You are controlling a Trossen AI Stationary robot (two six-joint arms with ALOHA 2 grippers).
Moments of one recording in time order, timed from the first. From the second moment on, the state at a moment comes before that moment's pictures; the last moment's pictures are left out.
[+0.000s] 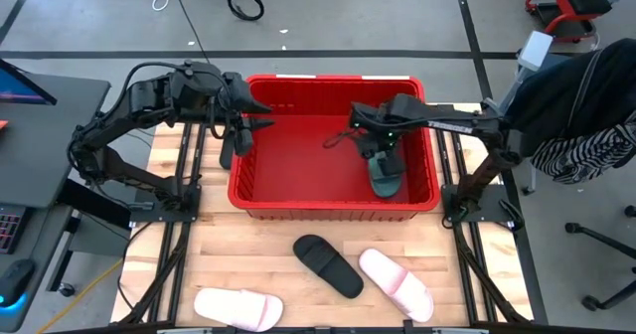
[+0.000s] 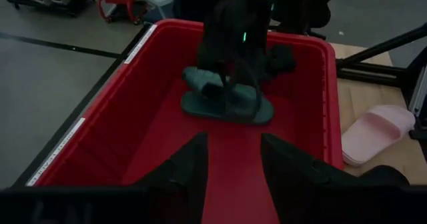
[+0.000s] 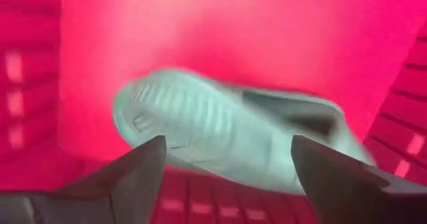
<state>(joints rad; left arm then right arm) 0.22 1.30 1.80 -1.00 -0.06 -0.01 -0.35 1.64 1.50 -1.32 0.04 -0.53</state>
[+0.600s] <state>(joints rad) 0.22 1.30 1.80 -1.03 -0.06 -0.04 -0.39 1.61 1.43 -0.96 0.04 0.46</state>
